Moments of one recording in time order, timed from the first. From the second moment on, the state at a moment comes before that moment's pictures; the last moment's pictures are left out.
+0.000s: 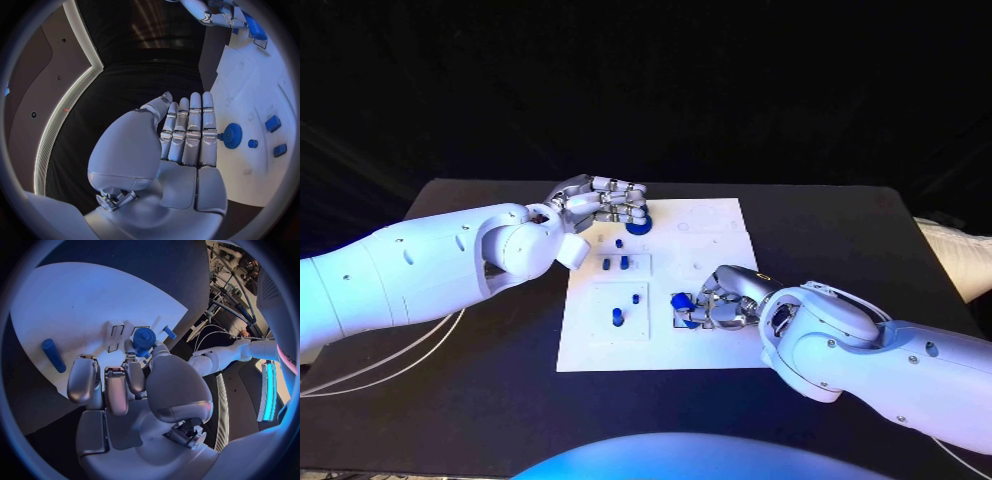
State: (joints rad) left arm 1.19 -0.82 -0.06 1.41 -0.02 -0.10 0.25; left_hand 1.38 -0.07 0.34 0.01 0.07 1.06 0.17 0.07 0.08 1.17 0.12 0.07 0.07 1.18 0.08 0.11 0.26 0.17 1.08 0.19 0.06 0.43; right arm 1.02 -0.81 -0.05 1.82 -1.42 -0.29 -0.55; right_hand 1.19 0.07 -0.12 0.29 0.35 1.10 0.08 0.28 0.23 1.41 -0.01 1.28 1.29 1.47 -0.07 1.49 1.31 0.11 1.36 0.04 1.36 1.12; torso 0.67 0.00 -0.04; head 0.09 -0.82
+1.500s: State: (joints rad) left arm 1.19 -0.82 -0.06 1.41 -0.02 -0.10 0.25; left_hand 1.38 -0.07 0.34 0.01 0.07 1.06 0.17 0.07 0.08 1.17 0.12 0.07 0.07 1.18 0.08 0.11 0.26 0.17 1.08 0.19 0.06 0.43; right arm 1.02 -0.79 -0.05 1.81 -1.51 -0.26 -0.59; right_hand 1.24 0.09 -0.20 0.14 0.12 1.09 0.05 0.34 0.37 1.42 -0.01 1.25 1.31 1.46 -0.08 1.49 1.31 0.11 1.35 0.03 1.35 1.11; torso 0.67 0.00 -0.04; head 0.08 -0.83
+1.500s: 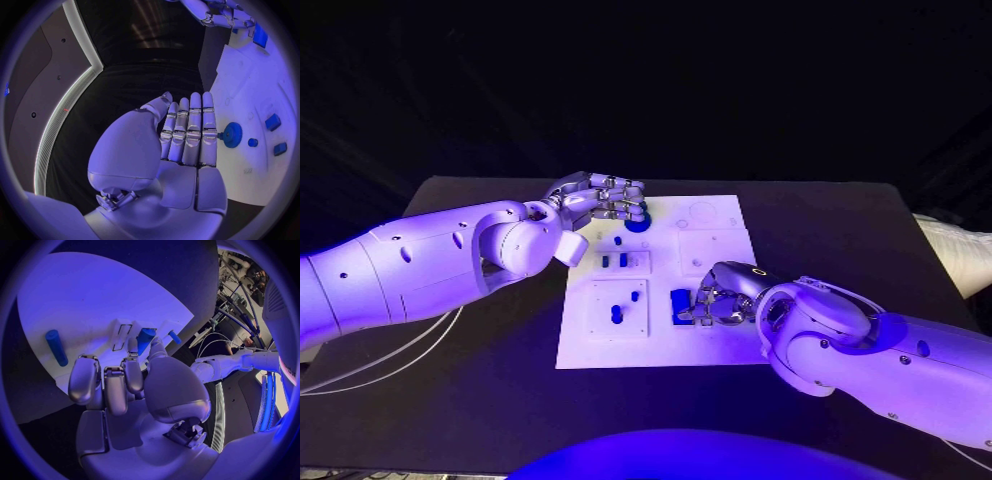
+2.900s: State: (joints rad) left arm 1.19 -0.83 -0.06 1.41 -0.02 -0.10 0.24; left_hand 1.38 -0.07 0.34 0.01 0.07 1.06 0.17 0.07 0.08 1.17 0.12 0.07 0.07 1.18 0.08 0.11 0.26 0.17 1.08 0.19 0.06 0.43; right arm 1.02 -1.02 -0.05 1.83 -1.51 -0.33 -0.53; right_hand 1.38 0.12 -0.15 0.09 0.07 1.02 0.09 0.23 0.35 1.32 0.01 1.00 1.14 1.47 -0.06 1.46 1.31 0.11 1.32 0.05 1.31 1.05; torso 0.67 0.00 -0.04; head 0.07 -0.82
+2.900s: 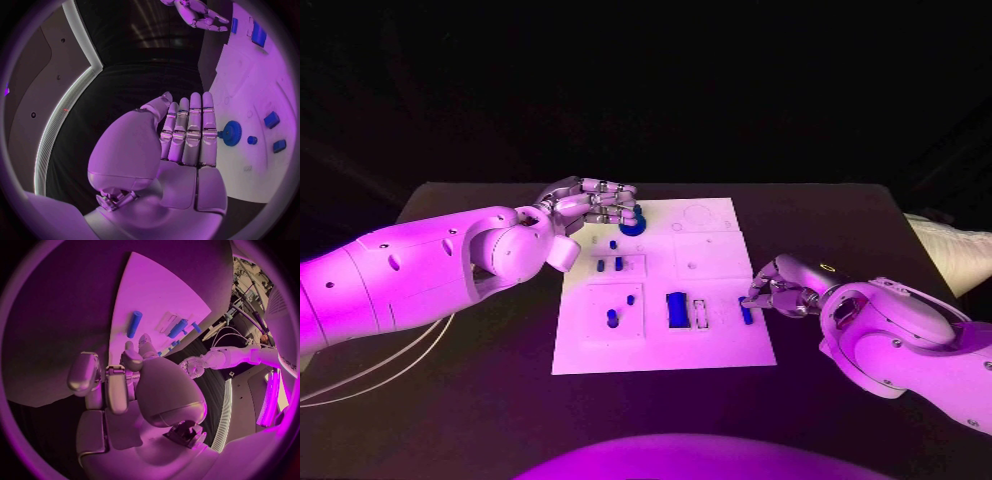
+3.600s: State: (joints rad) left arm 1.19 -0.83 -0.06 1.41 -0.02 -0.10 0.24; left_hand 1.38 -0.07 0.34 0.01 0.07 1.06 0.17 0.07 0.08 1.17 0.12 0.07 0.07 1.18 0.08 0.11 0.26 0.17 1.08 0.19 0.06 0.43; right arm 1.01 -0.98 -0.05 1.80 -1.59 -0.24 -0.59; right_hand 1.34 0.10 -0.14 0.12 0.08 1.04 0.09 0.21 0.34 1.32 0.01 1.00 1.14 1.47 -0.06 1.46 1.31 0.11 1.32 0.05 1.31 1.05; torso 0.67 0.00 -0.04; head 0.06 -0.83
